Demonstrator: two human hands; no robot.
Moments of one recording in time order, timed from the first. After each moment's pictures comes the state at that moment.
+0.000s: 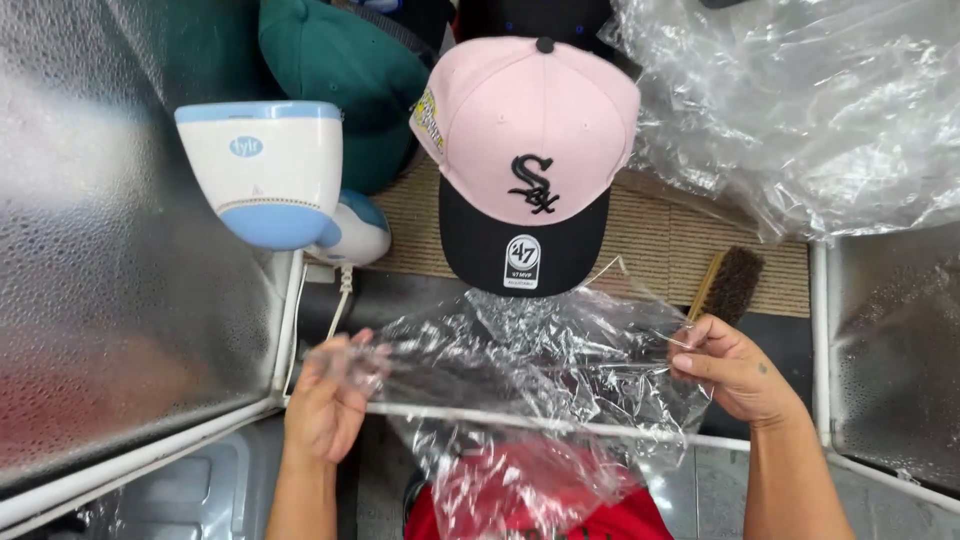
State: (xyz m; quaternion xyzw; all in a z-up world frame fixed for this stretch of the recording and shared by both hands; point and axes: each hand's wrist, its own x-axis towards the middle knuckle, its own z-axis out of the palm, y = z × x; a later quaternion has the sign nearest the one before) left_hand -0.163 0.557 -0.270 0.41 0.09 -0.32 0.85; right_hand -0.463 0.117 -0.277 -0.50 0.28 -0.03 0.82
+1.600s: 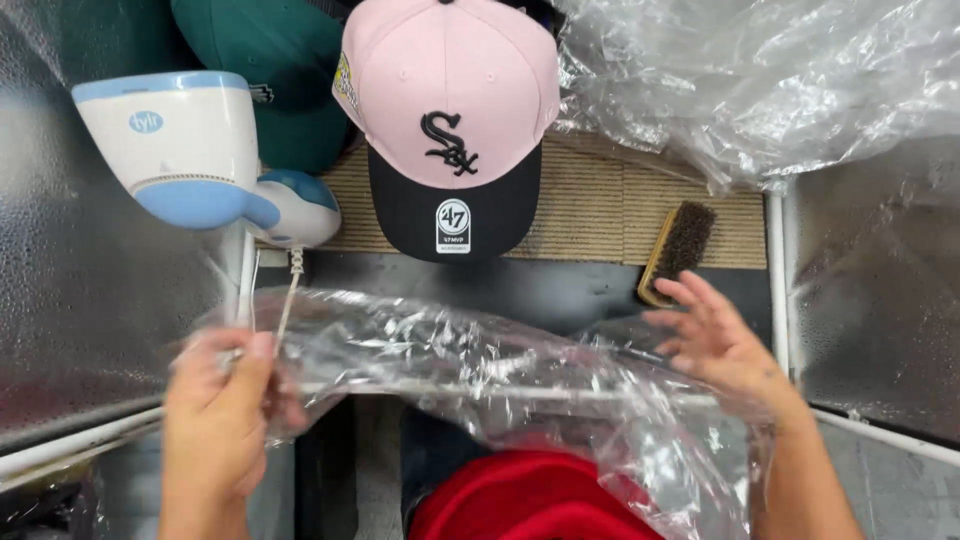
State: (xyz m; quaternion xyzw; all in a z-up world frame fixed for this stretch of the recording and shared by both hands) left_hand -0.188 0.518 -0.114 0.77 0.07 -0.23 0.59; right_hand -0.496 0.127 -0.214 -0.55 0.25 -0.05 0.79
